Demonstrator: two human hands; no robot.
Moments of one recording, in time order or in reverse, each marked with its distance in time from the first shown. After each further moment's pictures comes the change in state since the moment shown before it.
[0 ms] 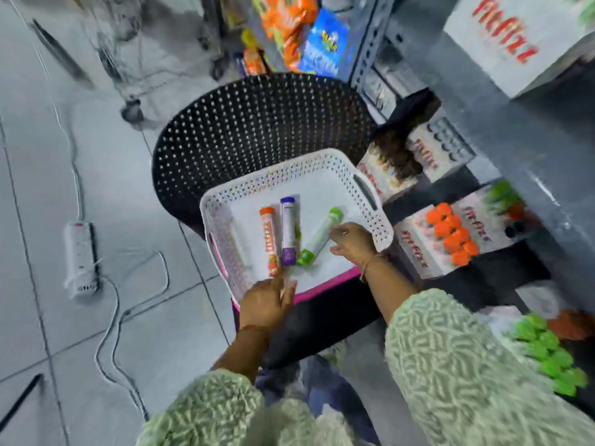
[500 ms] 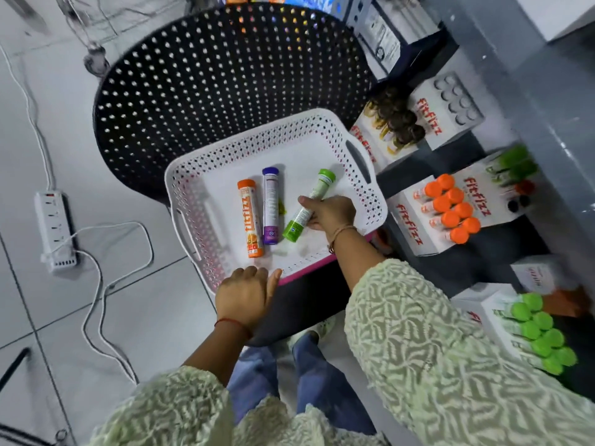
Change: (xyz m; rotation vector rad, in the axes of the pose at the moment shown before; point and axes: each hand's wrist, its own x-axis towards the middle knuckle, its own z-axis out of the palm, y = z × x) left_hand -0.002 -0.005 0.015 0.280 -0.063 0.058; right_hand 0.033 0.003 0.020 0.372 0.059 0.157
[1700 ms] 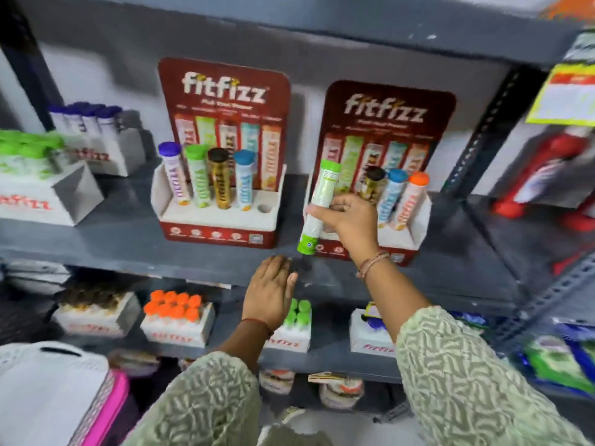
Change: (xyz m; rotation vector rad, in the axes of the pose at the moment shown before) left_hand -0.060 0.440 -0.032 -0.254 0.153 1.164; right_hand -0.316 0.036 -0.451 0.317 1.000 -0.621
